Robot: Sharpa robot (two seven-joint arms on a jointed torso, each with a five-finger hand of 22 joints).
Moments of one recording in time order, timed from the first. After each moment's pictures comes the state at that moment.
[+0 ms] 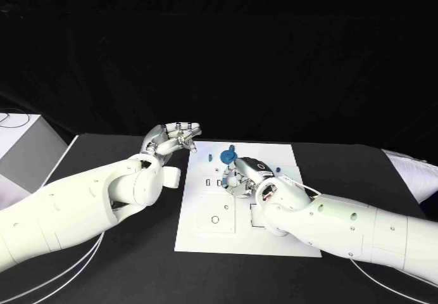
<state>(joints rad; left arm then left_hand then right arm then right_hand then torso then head) 1.03 -0.85 0.20 1.52 -0.11 -0.46 0.40 1.42 -0.21 0.49 0.15 0.05 0.85 0.21 0.30 0.16 1.08 0.15 0.13 0.08 1.03 0.07 0.94 0.63 0.17 0.91 0.17 1.00 0.59 1.14 -0.46 -0.13 1.34 -1.47 -0.57 -0.30 1.32 -0.20 0.46 0.10 0.28 1.07 0.12 0.19 0.35 1.47 0.03 1.57 1.31 1.46 -0.03 1.55 1.31 0.01 1.47 0.08 1.57 1.31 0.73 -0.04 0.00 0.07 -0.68</state>
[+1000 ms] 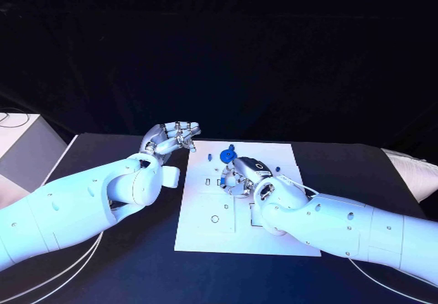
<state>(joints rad) 1.03 -0.85 0.20 1.52 -0.11 -0.46 0.39 1.42 -0.21 0.49 0.15 0.05 0.85 0.21 0.30 0.16 1.08 0.15 0.13 0.08 1.03 0.07 0.95 0.62 0.17 0.91 0.17 1.00 0.59 1.14 -0.45 -0.13 1.33 -1.48 -0.56 -0.30 1.29 -0.23 0.45 0.11 0.28 1.05 0.12 0.19 0.37 1.47 0.03 1.57 1.31 1.46 -0.03 1.55 1.31 0.01 1.47 0.08 1.57 1.31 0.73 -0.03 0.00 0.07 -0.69</state>
